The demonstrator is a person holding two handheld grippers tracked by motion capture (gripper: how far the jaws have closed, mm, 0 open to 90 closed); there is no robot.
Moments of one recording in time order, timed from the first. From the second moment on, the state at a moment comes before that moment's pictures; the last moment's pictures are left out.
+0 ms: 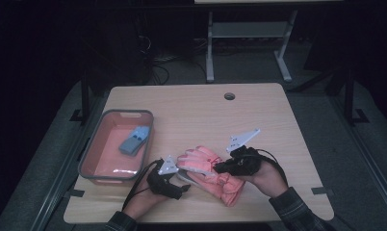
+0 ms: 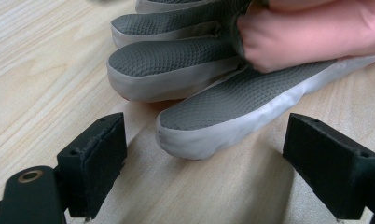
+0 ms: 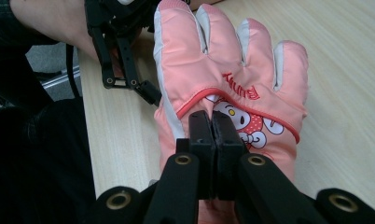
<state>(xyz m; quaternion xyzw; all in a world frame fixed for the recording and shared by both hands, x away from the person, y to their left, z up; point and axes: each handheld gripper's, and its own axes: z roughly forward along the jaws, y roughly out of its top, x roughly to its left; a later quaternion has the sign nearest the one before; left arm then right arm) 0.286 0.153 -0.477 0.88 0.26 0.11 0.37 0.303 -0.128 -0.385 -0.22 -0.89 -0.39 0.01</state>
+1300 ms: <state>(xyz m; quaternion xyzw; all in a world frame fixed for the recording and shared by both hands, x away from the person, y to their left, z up) 0.248 0.149 -0.446 0.89 0.27 0.09 0.35 0.331 -0.218 -0.411 -0.30 -0.86 -0.40 -0.05</state>
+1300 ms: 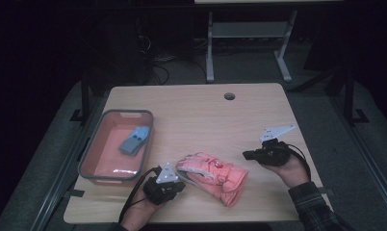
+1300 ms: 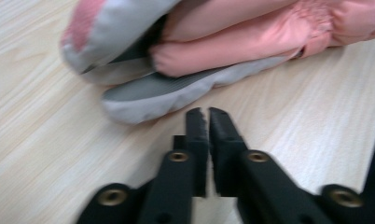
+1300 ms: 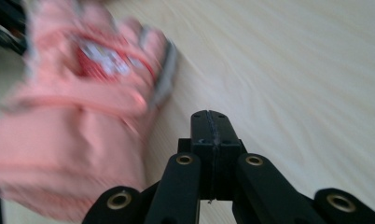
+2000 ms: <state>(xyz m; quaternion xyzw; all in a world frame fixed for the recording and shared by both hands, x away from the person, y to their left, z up) 0.279 0.111 -0.454 0.90 0.26 0.08 0.35 0.314 -0.217 -0.452 -0.28 -0.88 -0.37 -0.01</state>
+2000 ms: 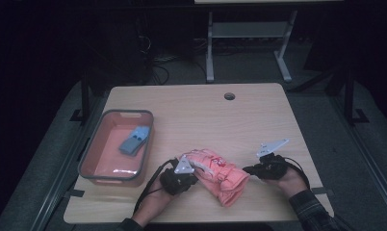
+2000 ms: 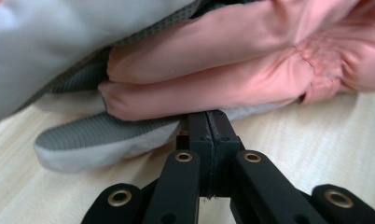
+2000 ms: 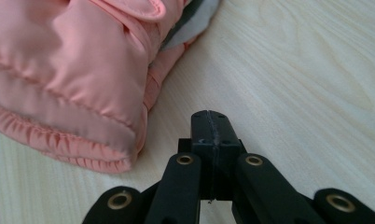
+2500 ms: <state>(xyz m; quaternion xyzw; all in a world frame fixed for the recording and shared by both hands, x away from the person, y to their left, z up) 0.316 0.094 -0.453 0.90 0.26 0.08 0.35 0.303 -0.210 -0.455 -0.27 -0.89 -0.37 0.00</state>
